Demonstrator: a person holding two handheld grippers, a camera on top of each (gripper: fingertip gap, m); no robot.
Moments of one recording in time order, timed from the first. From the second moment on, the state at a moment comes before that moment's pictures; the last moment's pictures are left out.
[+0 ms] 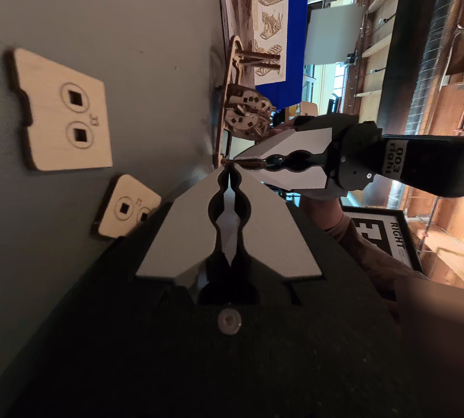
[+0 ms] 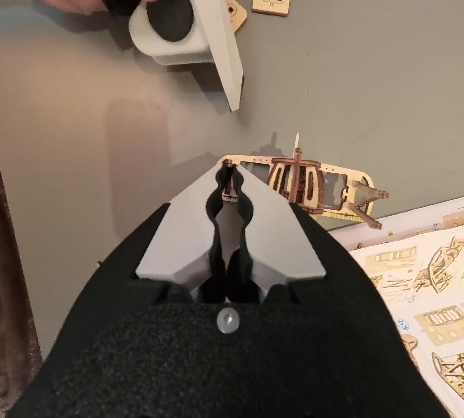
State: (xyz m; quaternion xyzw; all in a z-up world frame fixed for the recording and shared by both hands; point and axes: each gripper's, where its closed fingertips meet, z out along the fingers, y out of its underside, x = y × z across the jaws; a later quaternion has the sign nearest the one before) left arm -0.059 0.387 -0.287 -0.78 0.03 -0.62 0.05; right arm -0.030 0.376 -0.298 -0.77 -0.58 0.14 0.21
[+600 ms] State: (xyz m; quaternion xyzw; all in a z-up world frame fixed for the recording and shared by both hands) left arm -0.031 0.379 -0.296 -0.79 0.43 -0.37 0.24; right arm -0.030 0.382 -0.301 -0.77 -0.60 0.11 0.17
